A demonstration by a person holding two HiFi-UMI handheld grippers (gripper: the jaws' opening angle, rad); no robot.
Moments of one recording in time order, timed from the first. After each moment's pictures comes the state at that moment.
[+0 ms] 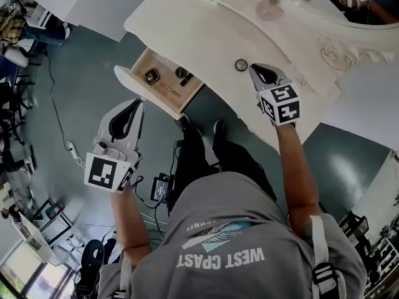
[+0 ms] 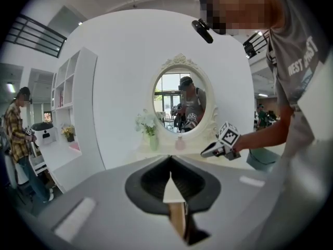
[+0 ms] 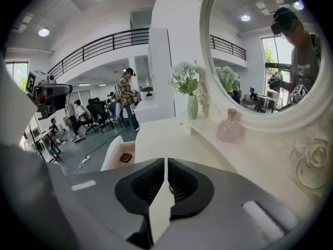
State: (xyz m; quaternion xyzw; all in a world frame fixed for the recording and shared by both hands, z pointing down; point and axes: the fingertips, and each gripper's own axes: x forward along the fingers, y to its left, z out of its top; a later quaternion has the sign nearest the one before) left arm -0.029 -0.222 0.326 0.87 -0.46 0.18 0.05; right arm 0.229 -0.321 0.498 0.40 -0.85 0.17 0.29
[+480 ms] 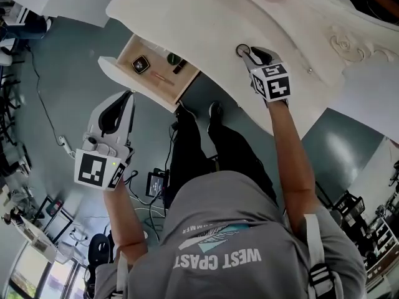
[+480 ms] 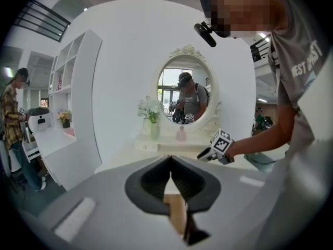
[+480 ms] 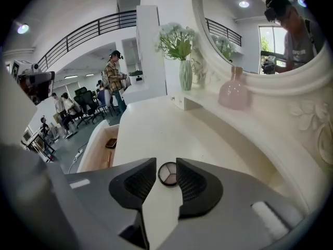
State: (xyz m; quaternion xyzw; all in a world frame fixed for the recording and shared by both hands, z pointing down) left arm -0.053 -0.254 0.388 0.87 -0.44 0.19 0.11; right arm 0.225 -0.348 0.606 0.42 -0.80 0.22 0.36
